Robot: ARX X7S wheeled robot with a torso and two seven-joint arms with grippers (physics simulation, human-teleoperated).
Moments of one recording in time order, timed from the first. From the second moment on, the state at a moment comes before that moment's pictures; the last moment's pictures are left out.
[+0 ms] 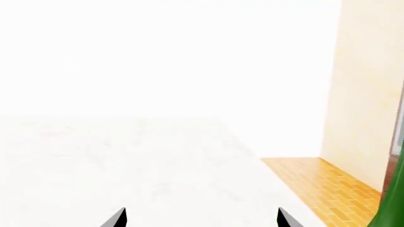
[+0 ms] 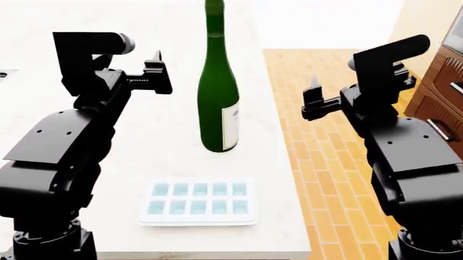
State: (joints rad) left arm -0.89 -0.23 0.02 0.10 -0.35 -0.81 -0.01; right arm 0.87 0.35 -0.17 -0.15 0.13 0.90 -0.10
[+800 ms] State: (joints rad) left arm -0.89 -0.25 0.03 0.10 -0.36 -0.80 -0.02; right arm 1.15 0.71 -0.92 -1.01 0.52 1.40 -0.30
